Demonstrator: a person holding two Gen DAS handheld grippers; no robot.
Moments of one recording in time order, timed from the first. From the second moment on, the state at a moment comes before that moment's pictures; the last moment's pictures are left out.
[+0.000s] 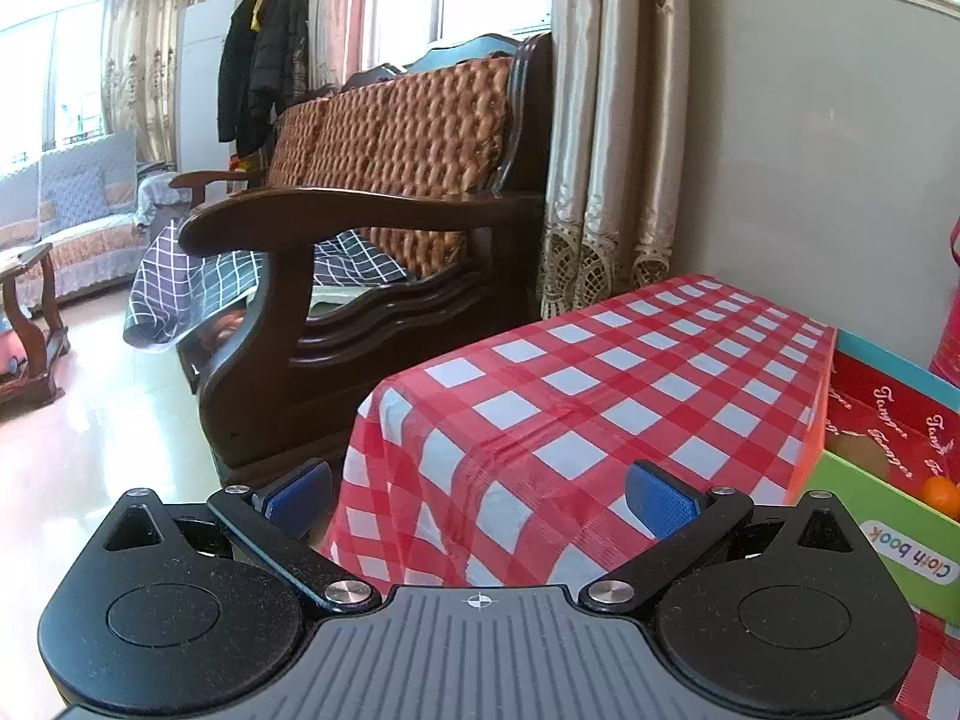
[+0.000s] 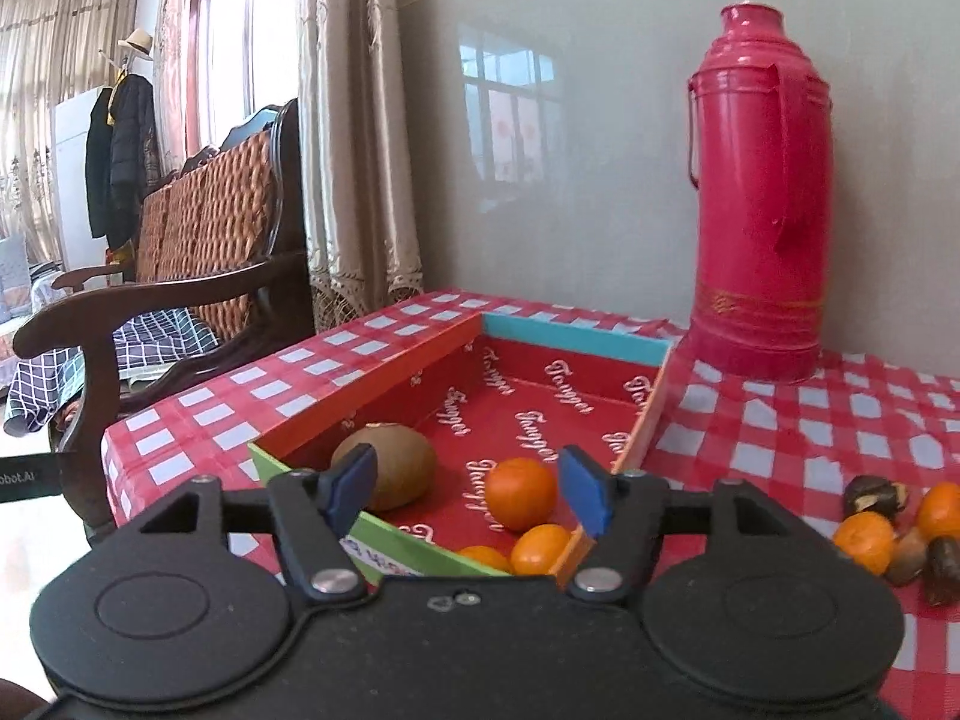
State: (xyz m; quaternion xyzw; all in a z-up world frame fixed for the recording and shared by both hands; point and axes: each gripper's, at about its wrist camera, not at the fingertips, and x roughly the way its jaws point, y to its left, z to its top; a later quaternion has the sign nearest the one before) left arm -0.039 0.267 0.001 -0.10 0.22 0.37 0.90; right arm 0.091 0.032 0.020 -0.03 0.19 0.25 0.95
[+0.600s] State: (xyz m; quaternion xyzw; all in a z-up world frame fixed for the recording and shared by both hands) left arm -0.021 0.212 0.011 -0.06 0.22 0.32 0.92; right arm 0.080 -0.063 0.011 -0.02 0.16 0.13 0.98
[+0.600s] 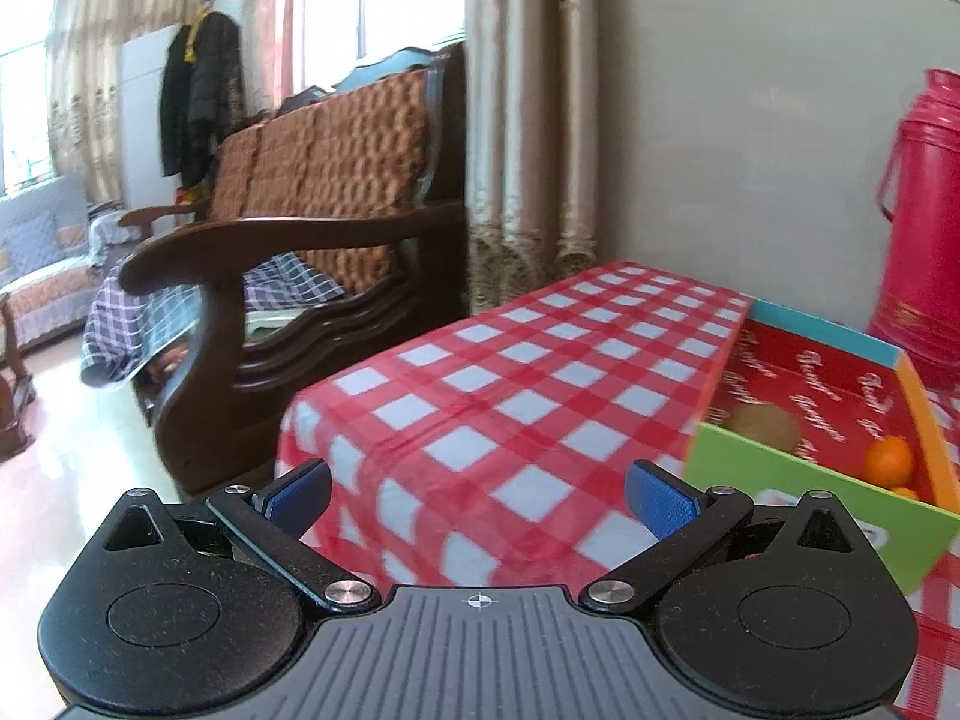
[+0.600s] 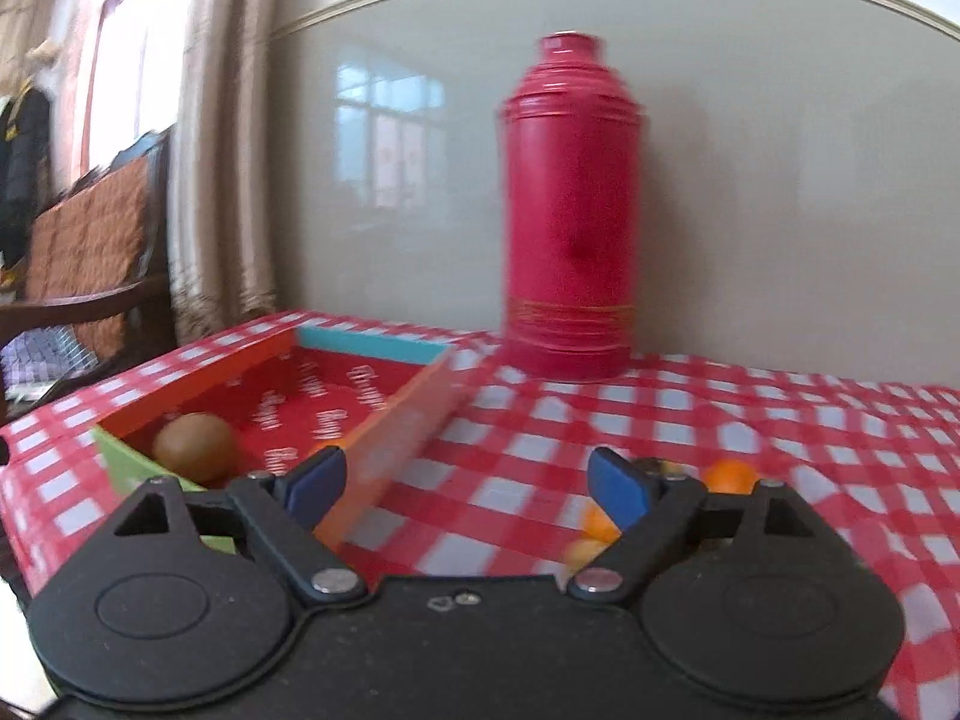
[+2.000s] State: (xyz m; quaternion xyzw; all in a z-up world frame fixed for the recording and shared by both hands) left arm 0.083 -0.053 0.002 0.11 0.26 -0.06 0.96; right arm 0.026 -0.264 -0.005 0.09 0.12 -0.19 0.97
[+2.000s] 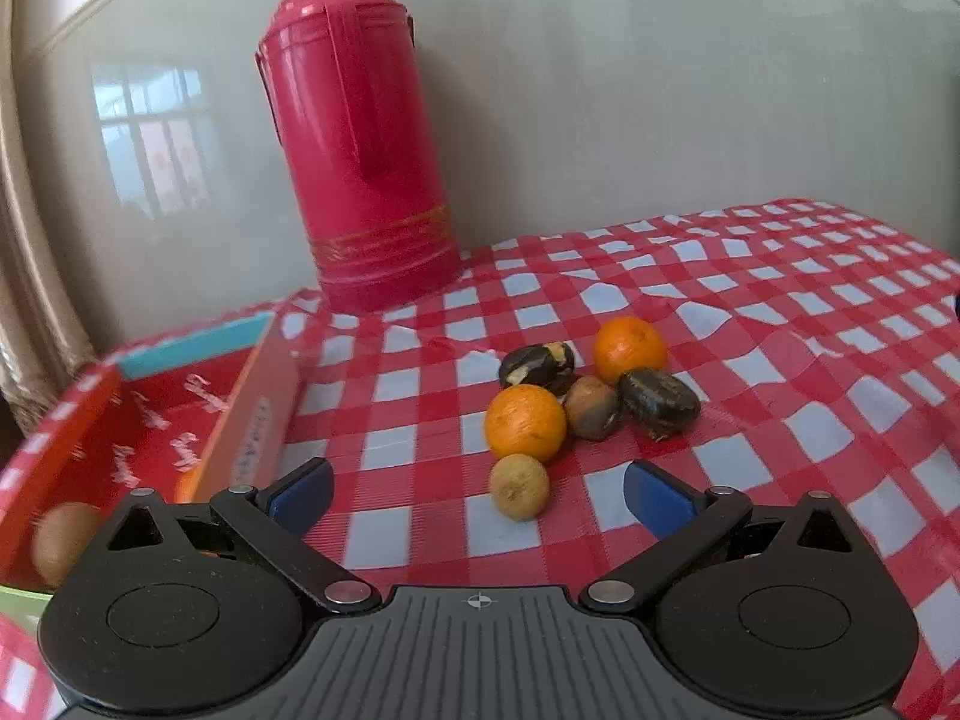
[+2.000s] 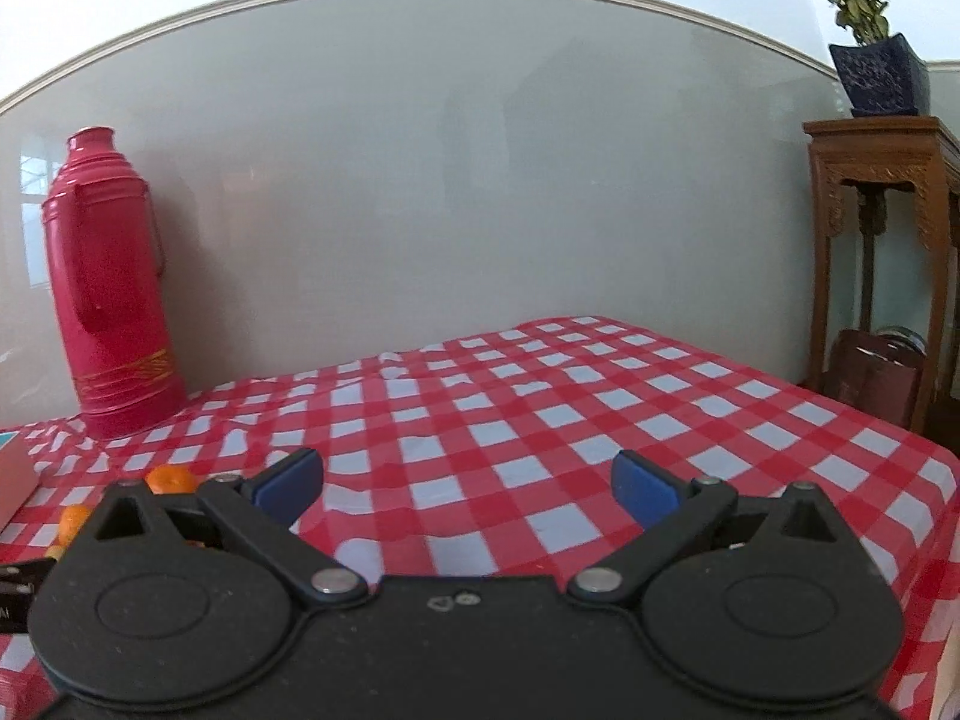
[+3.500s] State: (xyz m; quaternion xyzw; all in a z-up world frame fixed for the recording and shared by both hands) left arm 0.095 -0.067 0.000 0.13 0.27 -0.10 0.95; right arm 0.037 -0.266 -0.011 0.11 0.14 -0.17 0.97
